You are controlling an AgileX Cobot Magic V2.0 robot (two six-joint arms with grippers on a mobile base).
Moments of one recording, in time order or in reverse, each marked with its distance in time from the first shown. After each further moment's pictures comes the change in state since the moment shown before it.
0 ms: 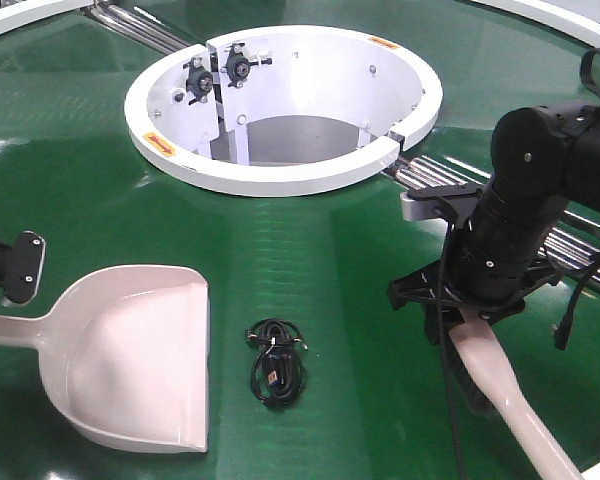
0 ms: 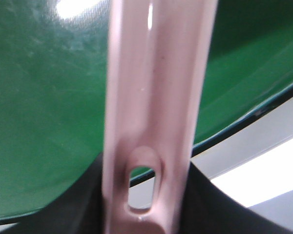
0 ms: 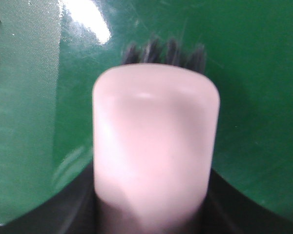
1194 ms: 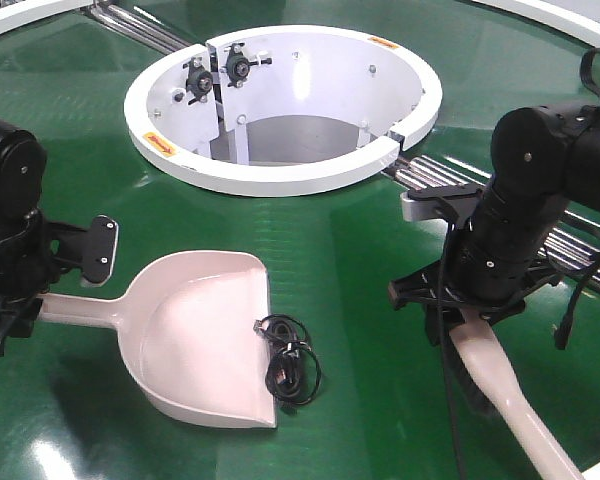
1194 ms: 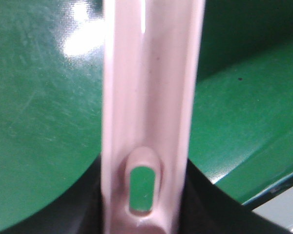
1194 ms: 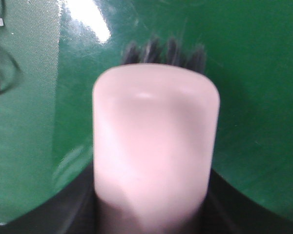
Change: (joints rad) left arm -0.131 0.108 -0.119 -0.107 -0.027 -0.025; right arm 0.000 0.000 0.000 0.000 0.003 -0.001
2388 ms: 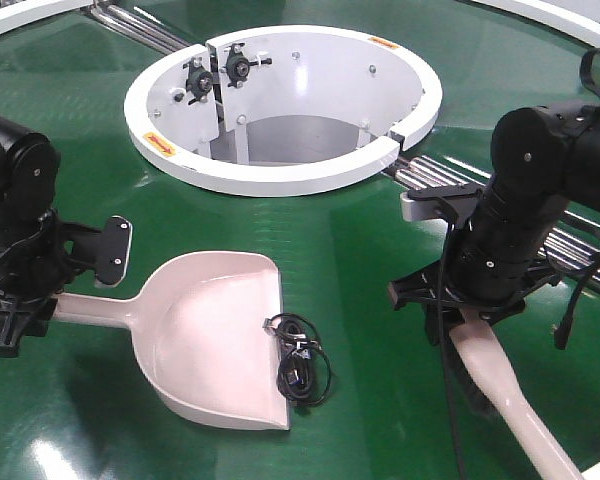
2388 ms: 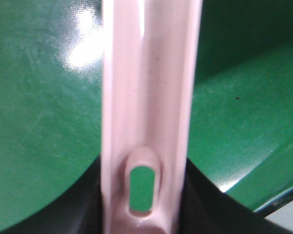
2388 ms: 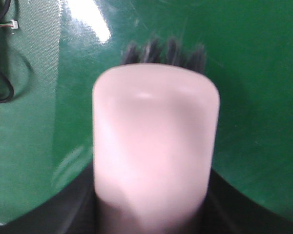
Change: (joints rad) left arm -0.029 0.000 0.000 -0.011 -0.018 -0.005; right arm 0.000 0.000 0.000 0.000 -0.002 0.000
